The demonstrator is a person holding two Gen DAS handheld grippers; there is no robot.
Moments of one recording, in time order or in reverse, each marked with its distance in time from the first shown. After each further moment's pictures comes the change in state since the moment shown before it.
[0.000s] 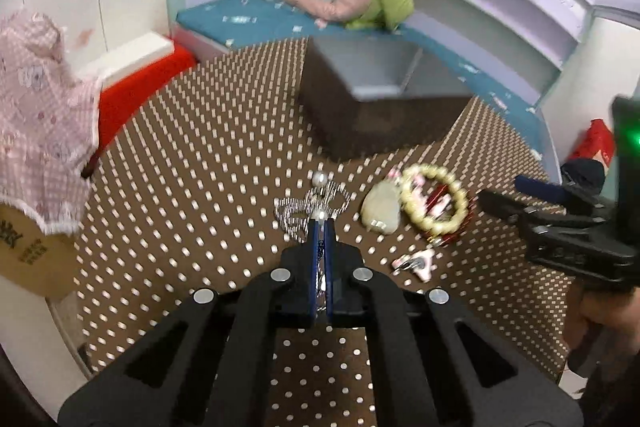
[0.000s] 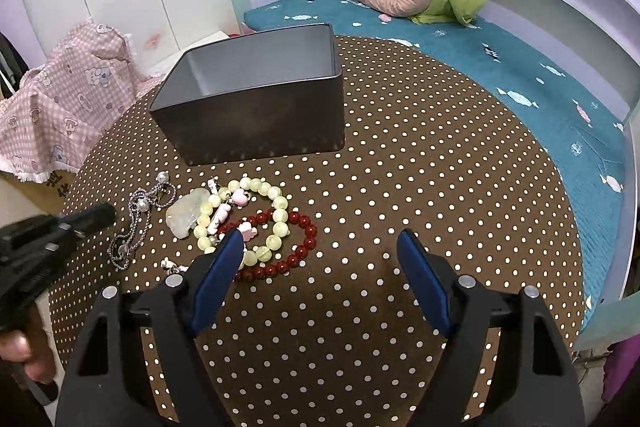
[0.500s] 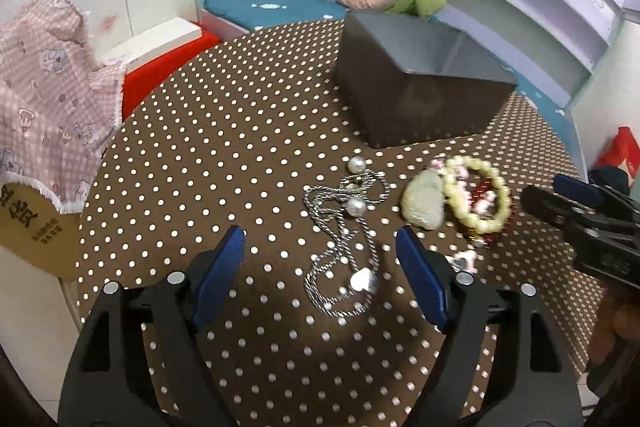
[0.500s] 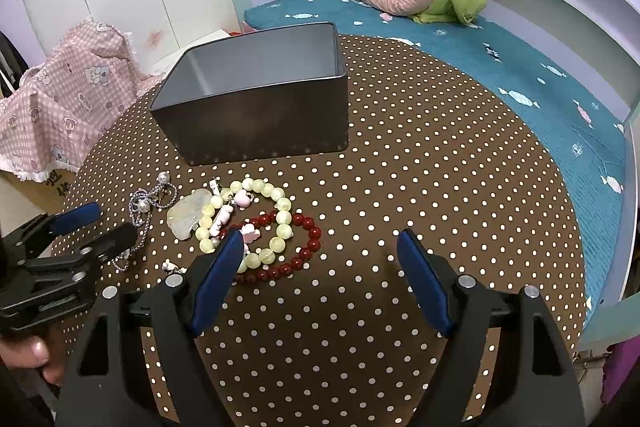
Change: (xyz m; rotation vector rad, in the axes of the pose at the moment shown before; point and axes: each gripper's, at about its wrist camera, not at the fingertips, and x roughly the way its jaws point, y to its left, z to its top) left arm 0.034 0.000 -0.011 -0.050 0.065 0.119; right arm 0.004 0.002 -0.001 -0.003 0.005 0.002
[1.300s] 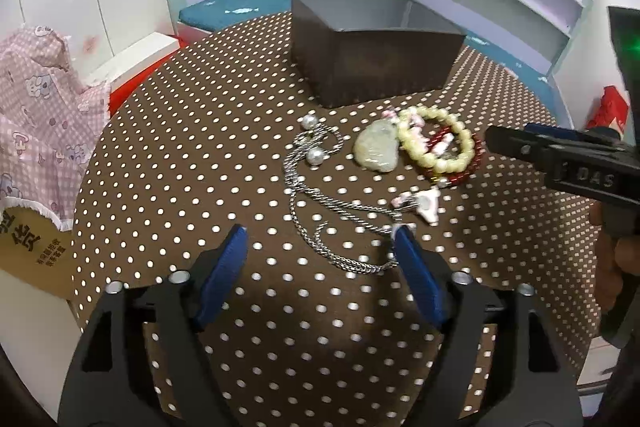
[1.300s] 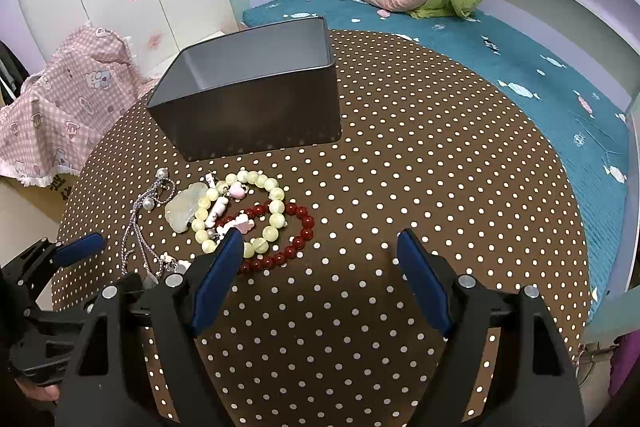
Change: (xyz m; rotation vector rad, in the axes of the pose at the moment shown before) left arm -0.028 -0.026 -0.033 0.116 -0.017 -0.033; right arm -0.006 -0.016 -0.010 0.029 -0.002 0.013
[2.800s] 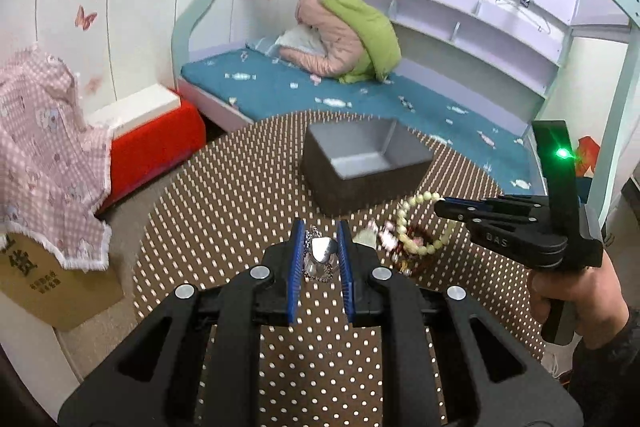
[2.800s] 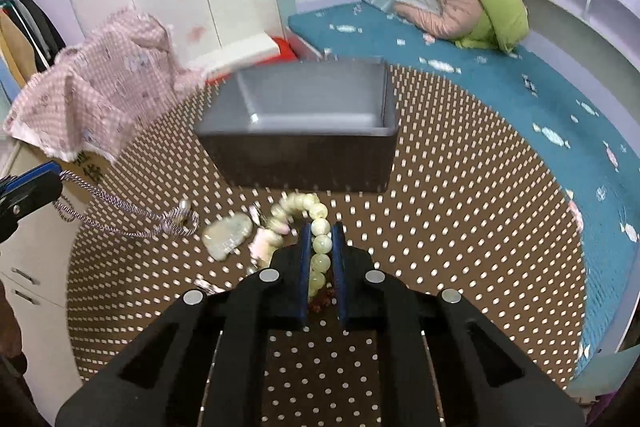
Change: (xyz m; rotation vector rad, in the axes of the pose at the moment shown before) left arm -0.103 0.031 0.044 -0.030 -0.241 -0.066; right arm -0.020 0.024 0.037 -0.161 -0.054 0.107
